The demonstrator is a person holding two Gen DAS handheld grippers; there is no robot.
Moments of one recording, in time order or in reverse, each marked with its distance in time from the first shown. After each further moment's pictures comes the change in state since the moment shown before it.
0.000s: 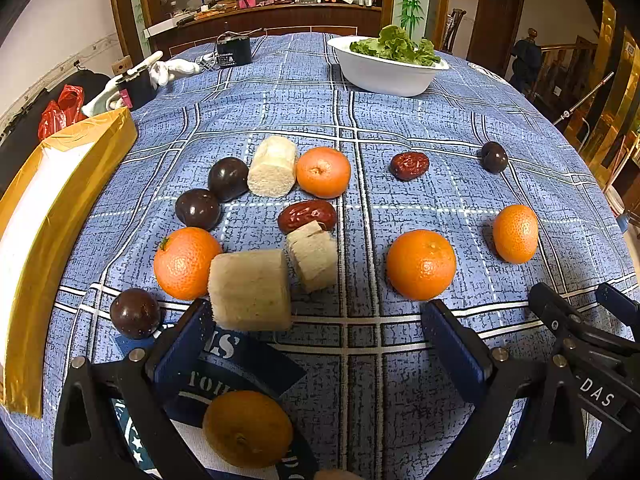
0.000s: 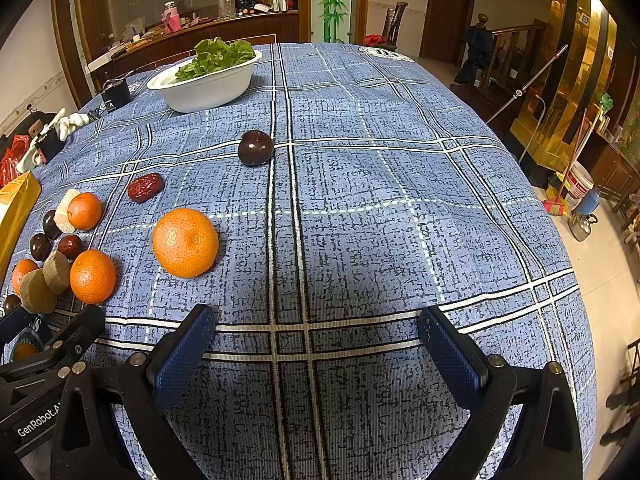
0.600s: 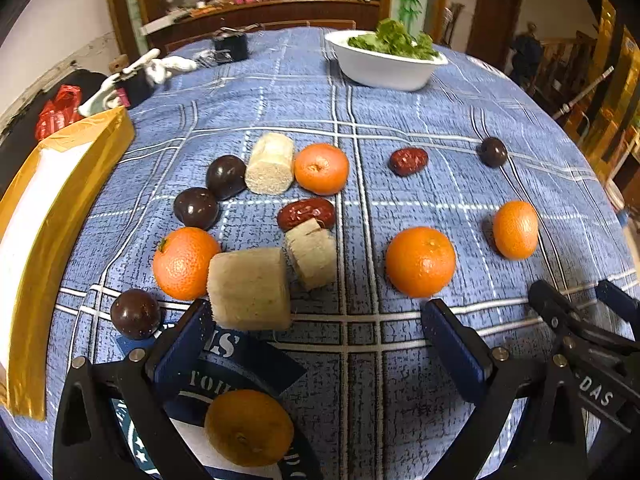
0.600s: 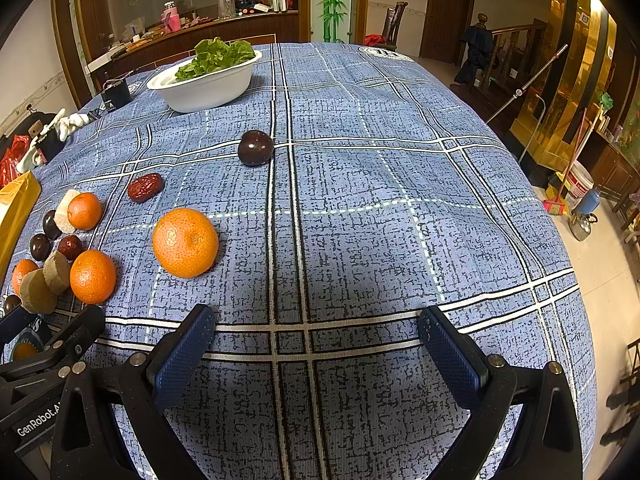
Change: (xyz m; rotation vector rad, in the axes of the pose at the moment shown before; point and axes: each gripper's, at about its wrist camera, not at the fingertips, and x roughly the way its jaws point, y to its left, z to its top) left arm 0.000 0.000 0.002 0.031 0.035 -0.015; right arm 0.000 0.000 0.000 -0.001 0.000 -0.001
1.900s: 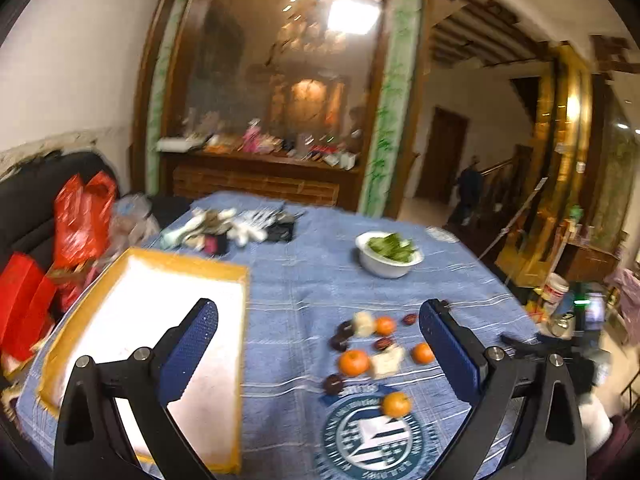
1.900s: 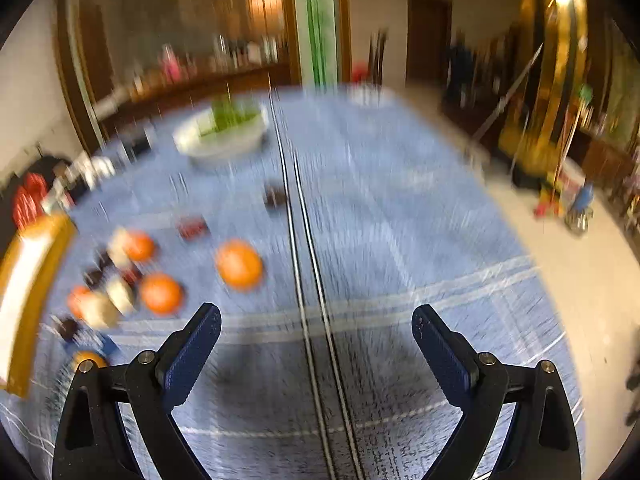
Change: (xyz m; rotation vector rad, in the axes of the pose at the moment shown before) left arm -0.199 0.181 -0.030 -0.072 -0.545 -0.182; right arm -0.099 0.001 -0.023 0.087 -0.231 0.019
